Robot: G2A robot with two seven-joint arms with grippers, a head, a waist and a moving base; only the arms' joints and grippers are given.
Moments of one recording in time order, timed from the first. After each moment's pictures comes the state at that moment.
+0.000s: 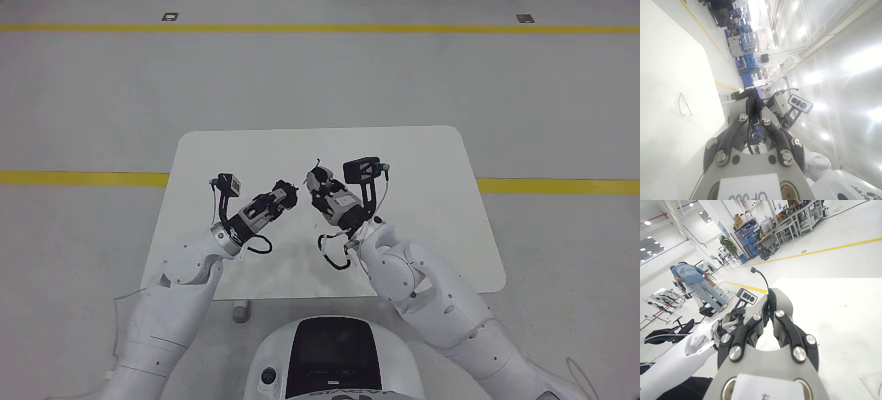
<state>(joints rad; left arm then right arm) 1.40 -1.22 -1.32 -1.49 -0.35 -0.34 -0.68 -1.25 -1.27 0.84 -1.77 -0.68 0.12 0.10</state>
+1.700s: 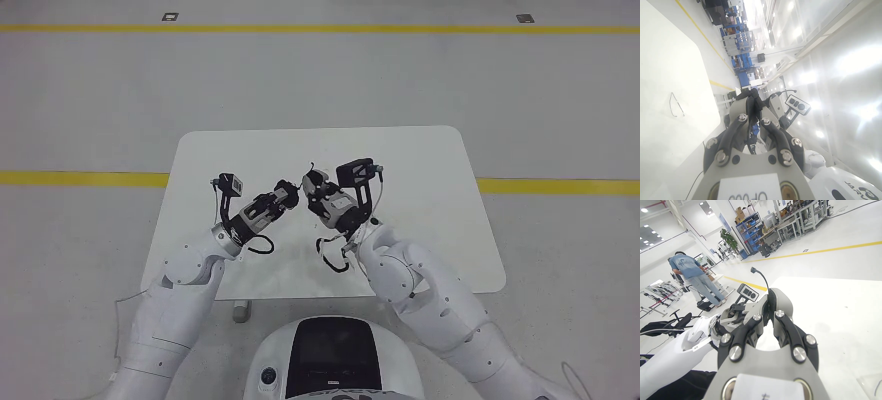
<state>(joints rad) 1.41 -1.24 -1.34 -1.49 -0.37 -0.34 -0.71 -1.29 -1.31 0.89 -1.77 -0.76 0.05 0.17</state>
